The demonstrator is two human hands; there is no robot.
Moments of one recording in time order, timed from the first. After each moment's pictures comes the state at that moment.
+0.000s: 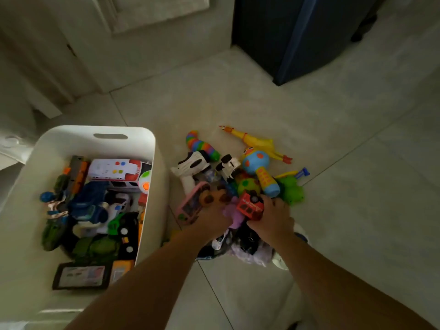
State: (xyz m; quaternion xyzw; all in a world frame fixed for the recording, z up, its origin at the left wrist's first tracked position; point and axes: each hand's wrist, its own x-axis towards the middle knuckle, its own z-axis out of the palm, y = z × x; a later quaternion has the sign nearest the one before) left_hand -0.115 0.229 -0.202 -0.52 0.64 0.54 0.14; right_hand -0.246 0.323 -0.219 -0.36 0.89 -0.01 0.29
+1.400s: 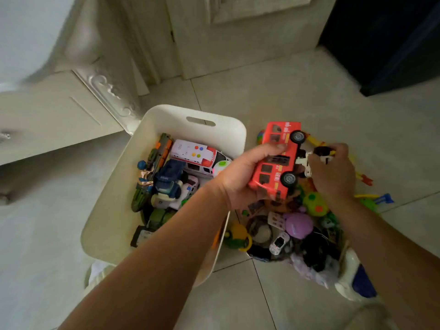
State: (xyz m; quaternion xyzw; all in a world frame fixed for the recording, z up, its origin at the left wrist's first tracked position) left_hand -0.030 0.154 -0.095 -0.34 0.30 0.88 -0.15; right_hand -0.216 0.198 -0.148 -0.32 0.86 -0.35 0.17
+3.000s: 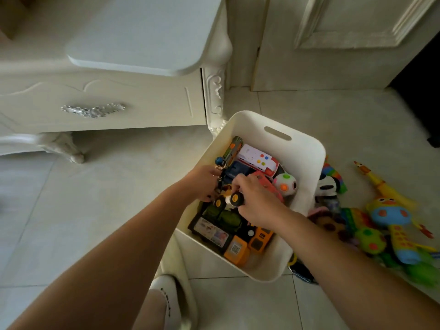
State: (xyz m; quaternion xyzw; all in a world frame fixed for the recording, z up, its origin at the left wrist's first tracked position) left_hand 0.193 0.125 -0.117 -0.67 0.50 0.54 -0.08; right_hand 0.034 0.171 -0.114 -0.72 0.58 -0.03 0.38
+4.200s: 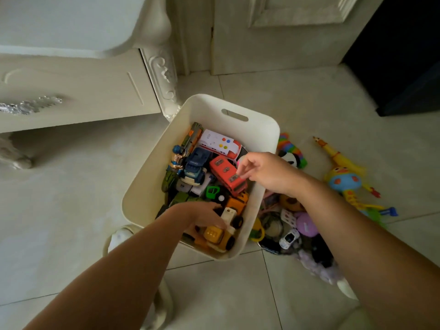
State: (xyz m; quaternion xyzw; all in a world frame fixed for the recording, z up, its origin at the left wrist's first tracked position) left_hand 0.121 0.184 -0.171 -0.55 0.44 0.69 0.18; right_hand -0.064 0.167 -0.096 -0.60 0.63 -0.10 0.48
